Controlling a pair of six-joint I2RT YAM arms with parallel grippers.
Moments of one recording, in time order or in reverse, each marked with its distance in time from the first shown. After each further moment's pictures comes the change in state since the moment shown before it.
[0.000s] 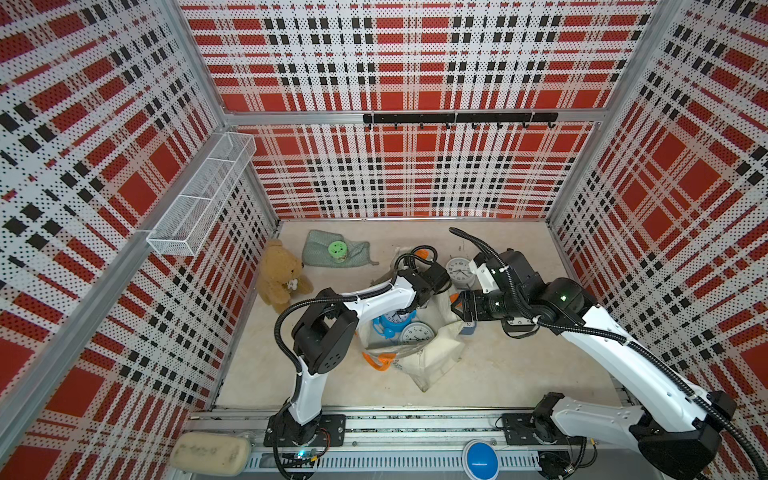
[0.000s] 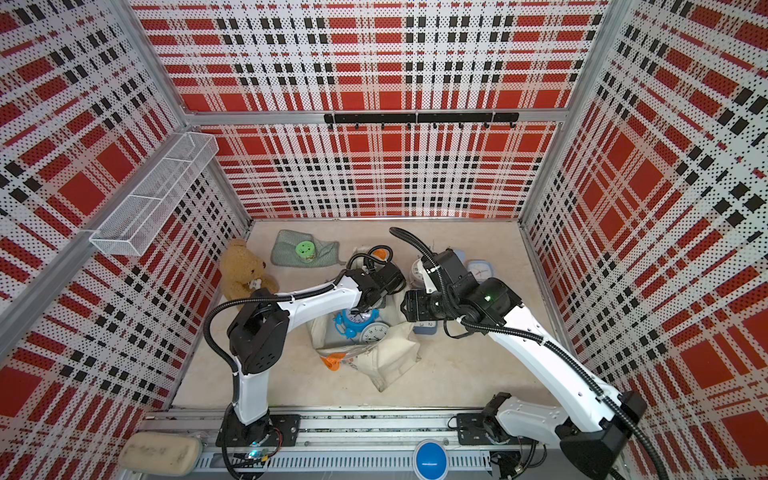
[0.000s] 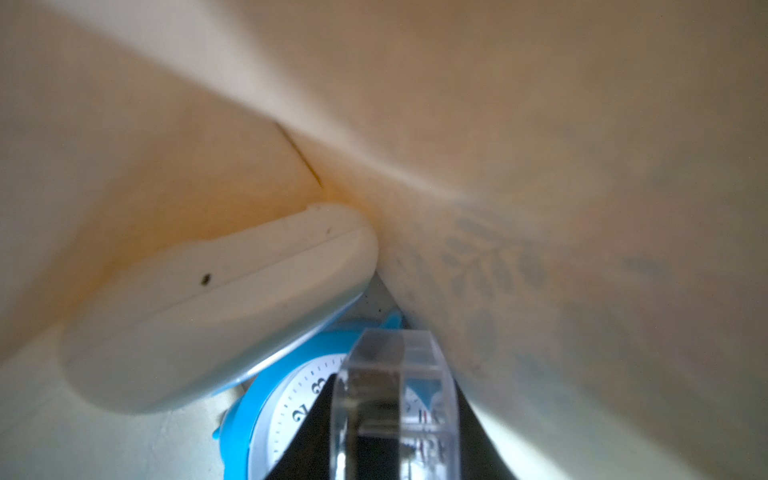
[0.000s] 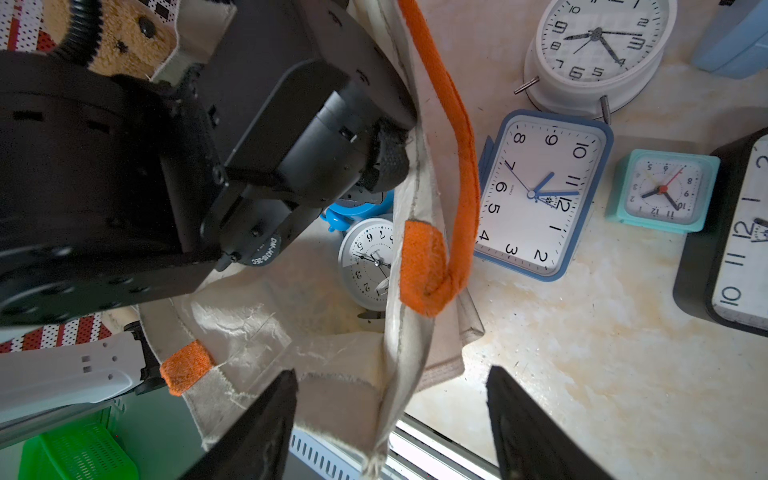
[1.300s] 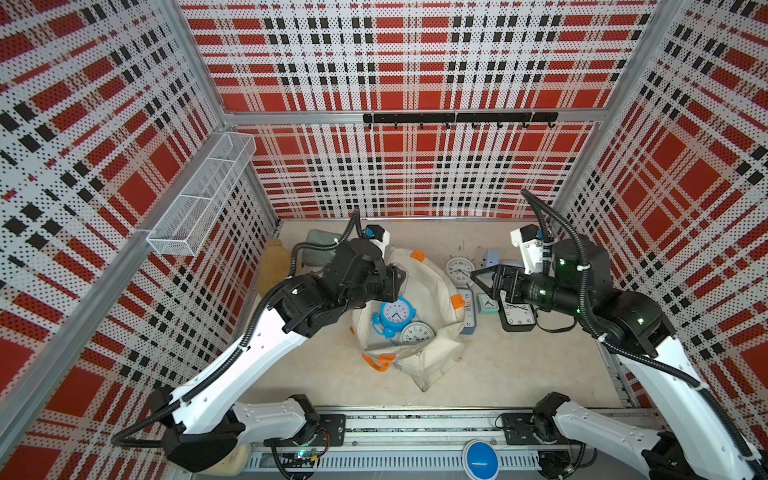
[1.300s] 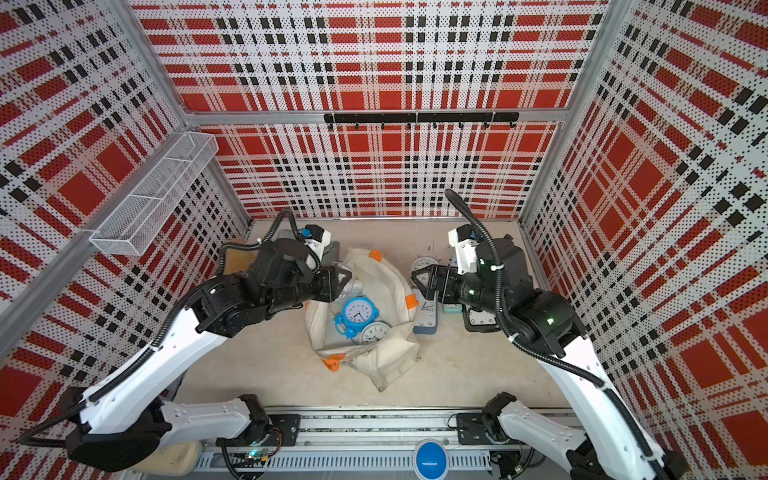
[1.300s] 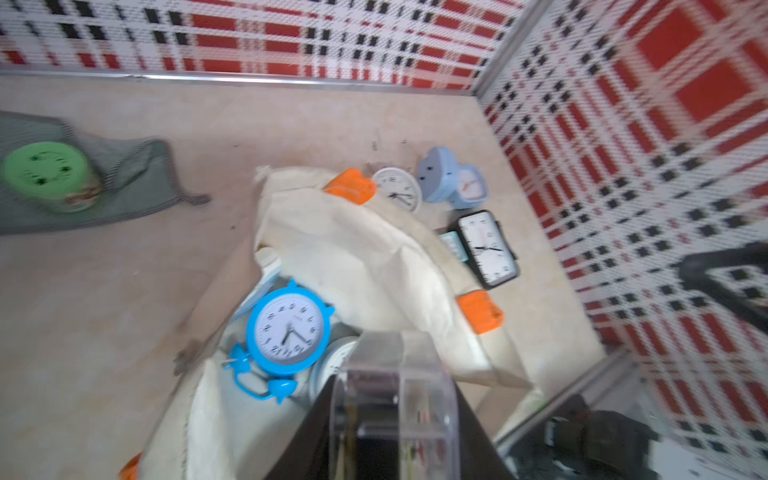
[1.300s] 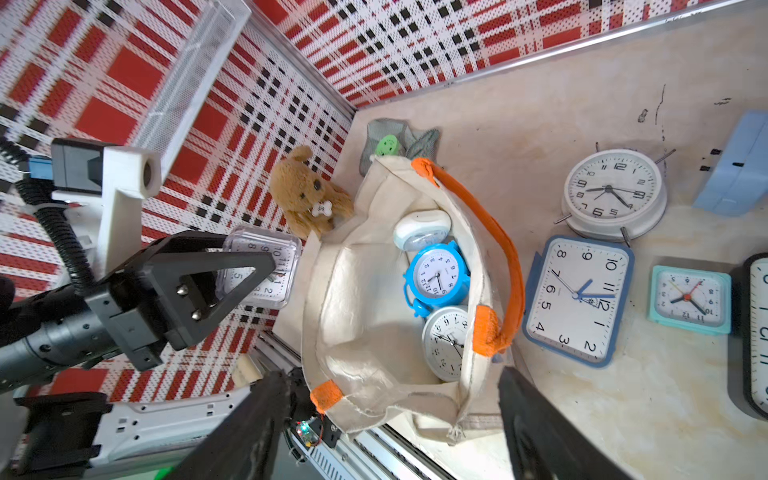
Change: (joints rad) left arm 0.012 -0.782 0.026 -0.050 0.492 0.278; right arm -0.177 -0.196 0.132 0.122 -0.150 0.052
